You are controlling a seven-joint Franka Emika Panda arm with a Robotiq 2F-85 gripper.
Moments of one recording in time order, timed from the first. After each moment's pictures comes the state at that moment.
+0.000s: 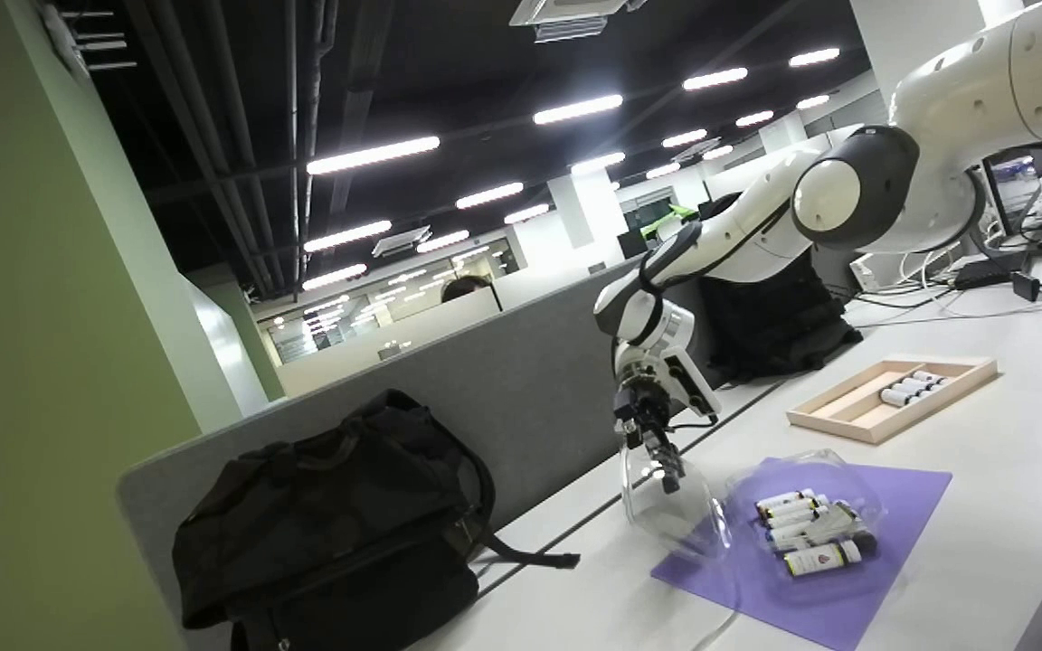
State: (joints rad) arm -0.09 1.47 0.36 -0.59 0.58 1.16 -0.50
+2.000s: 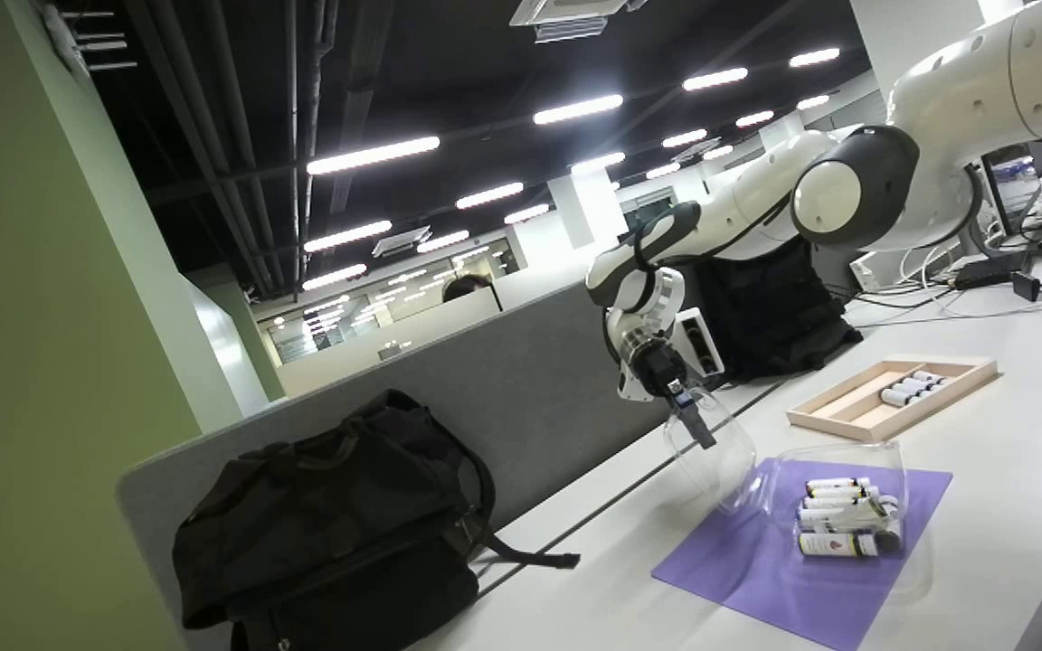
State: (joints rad) arm -0.07 1.45 0.31 -0.42 0.35 0.93 -0.69
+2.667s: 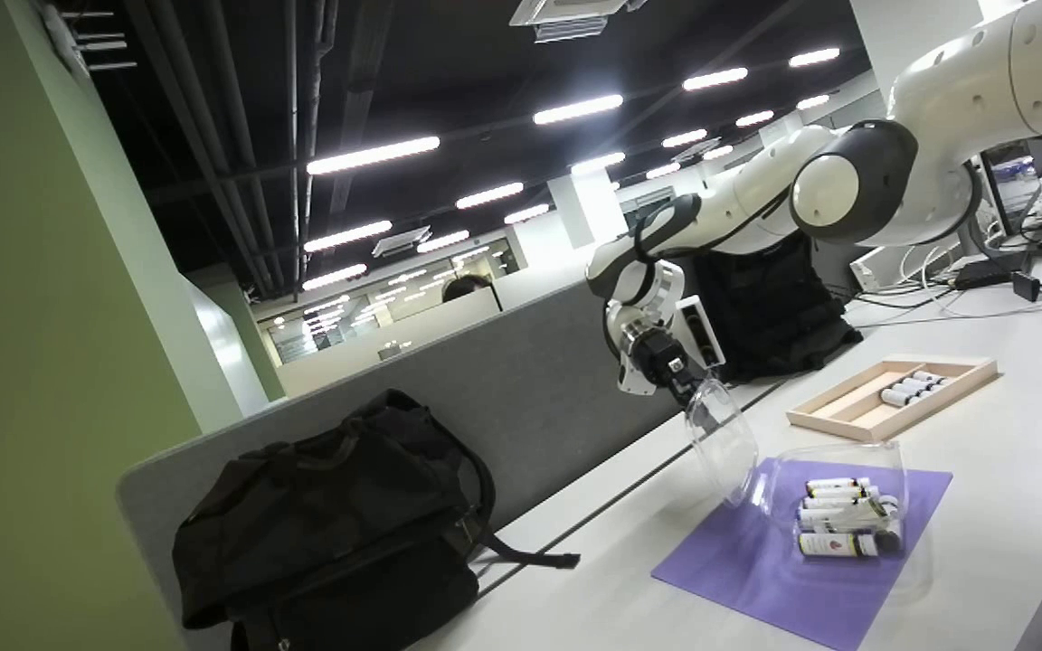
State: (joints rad) arm -0.09 1.44 0.33 -0.42 0.38 0.83 -0.68
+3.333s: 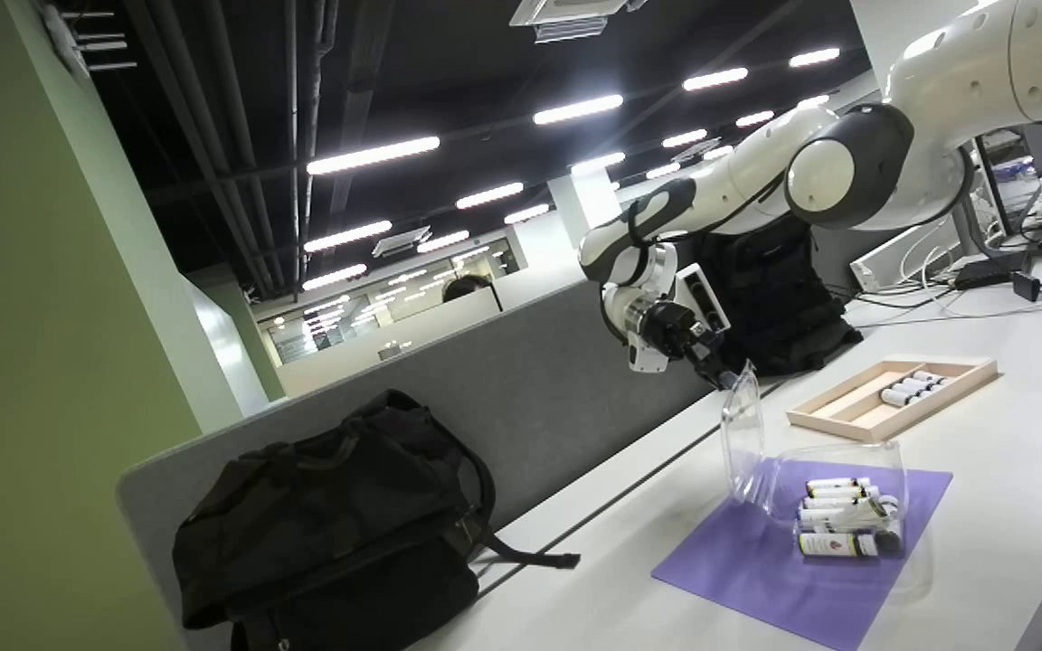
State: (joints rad) arm -0.09 1.38 0.29 -0.42 0.26 0.67 -0.70
